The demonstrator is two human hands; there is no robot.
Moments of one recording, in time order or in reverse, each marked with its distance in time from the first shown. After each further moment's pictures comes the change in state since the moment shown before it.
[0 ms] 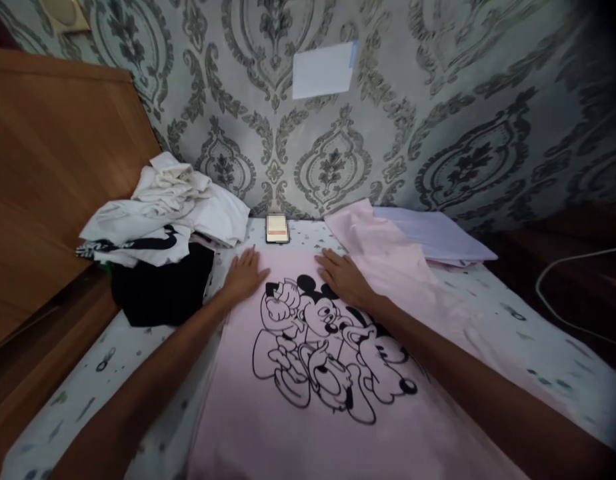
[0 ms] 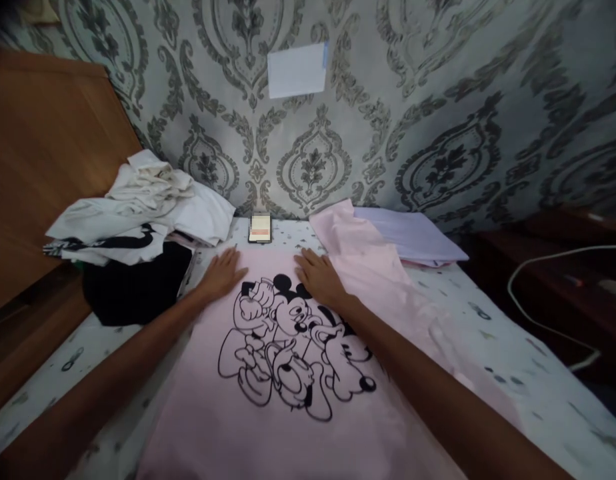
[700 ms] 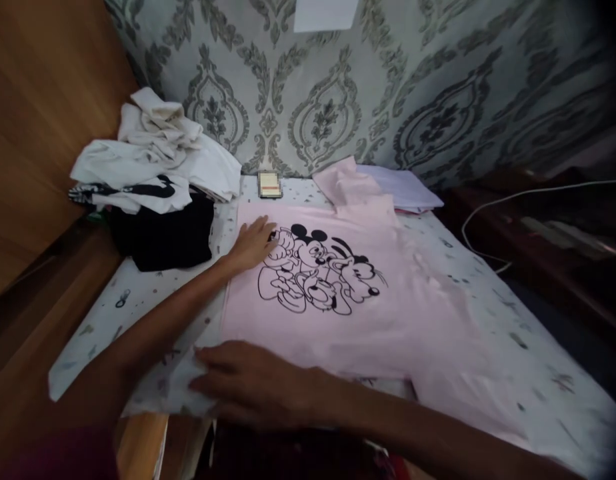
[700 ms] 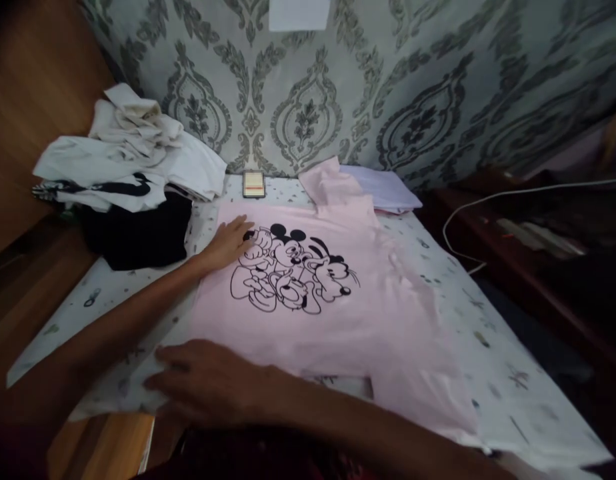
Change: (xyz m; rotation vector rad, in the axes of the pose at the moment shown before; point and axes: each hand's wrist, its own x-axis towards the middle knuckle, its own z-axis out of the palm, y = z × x) left_hand -0.074 0.018 -0.026 -0.168 -0.061 0.252; right_hand -0.160 -0.295 -0.046 0.599 -0.261 -0.725
